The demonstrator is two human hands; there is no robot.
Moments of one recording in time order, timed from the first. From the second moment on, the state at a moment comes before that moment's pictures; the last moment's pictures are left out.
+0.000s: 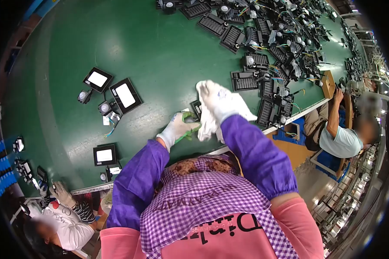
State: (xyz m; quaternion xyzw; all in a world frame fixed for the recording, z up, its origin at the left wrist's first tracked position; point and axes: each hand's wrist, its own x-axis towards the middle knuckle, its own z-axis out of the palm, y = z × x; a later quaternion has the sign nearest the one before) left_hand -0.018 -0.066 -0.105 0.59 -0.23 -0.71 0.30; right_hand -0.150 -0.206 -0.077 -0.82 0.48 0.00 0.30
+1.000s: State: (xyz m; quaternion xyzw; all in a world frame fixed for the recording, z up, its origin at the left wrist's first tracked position) left_hand -0.038 -0.038 -0.102 0.57 -0.06 -0.66 0.49; right_hand -0.264 -0.164 -0.101 -0.69 0.71 -0.01 0.13
